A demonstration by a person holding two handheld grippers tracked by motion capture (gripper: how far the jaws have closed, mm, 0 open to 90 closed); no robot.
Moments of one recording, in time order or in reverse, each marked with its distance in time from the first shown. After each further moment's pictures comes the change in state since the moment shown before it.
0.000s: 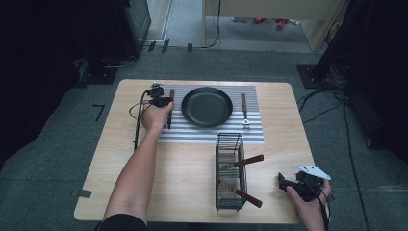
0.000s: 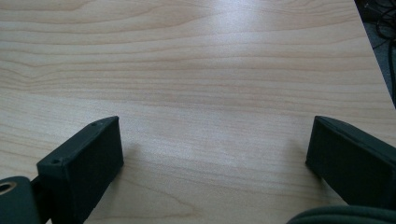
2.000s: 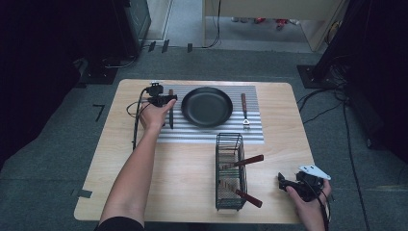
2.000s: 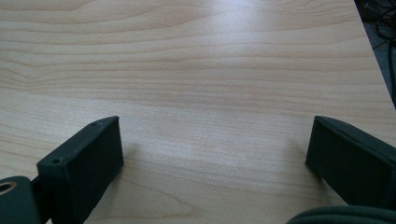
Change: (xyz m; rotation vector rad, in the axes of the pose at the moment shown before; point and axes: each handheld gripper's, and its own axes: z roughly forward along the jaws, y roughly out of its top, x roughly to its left) left arm -0.002 0.004 -0.021 -0.126 -0.075 0.089; right arm 0.000 0.000 0.000 0.000 -0.001 0.000
